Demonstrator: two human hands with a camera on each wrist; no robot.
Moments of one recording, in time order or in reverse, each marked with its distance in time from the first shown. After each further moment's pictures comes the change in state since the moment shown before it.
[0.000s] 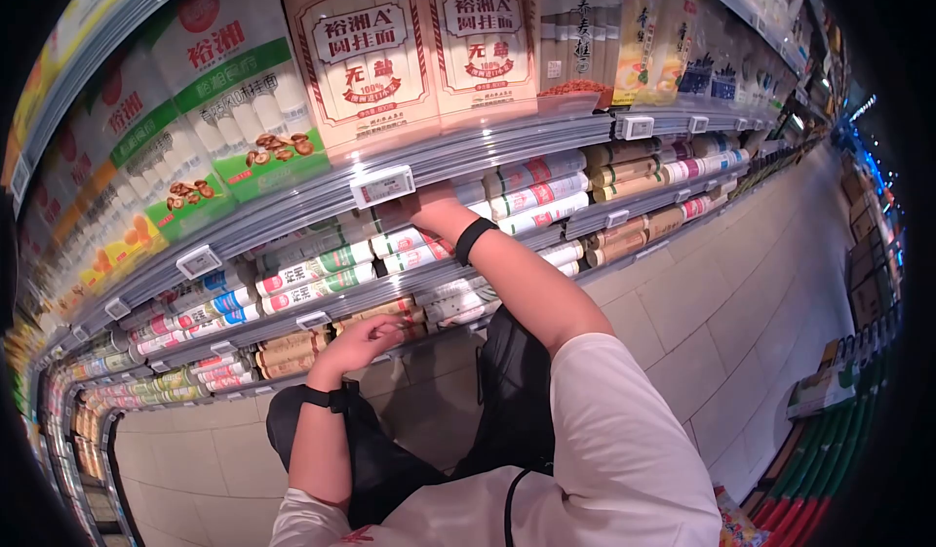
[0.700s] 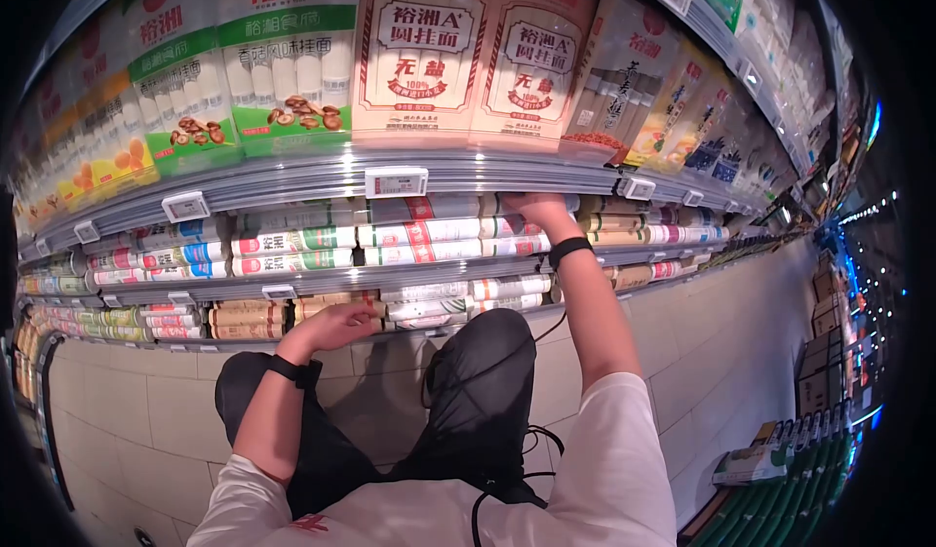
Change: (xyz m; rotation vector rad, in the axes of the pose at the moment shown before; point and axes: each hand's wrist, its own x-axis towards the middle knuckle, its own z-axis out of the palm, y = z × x) left_hand 0.013 -0.002 0.006 0.200 0.066 0.080; right_hand -0.031 0.161 -0.102 -0.082 -0.033 0.168
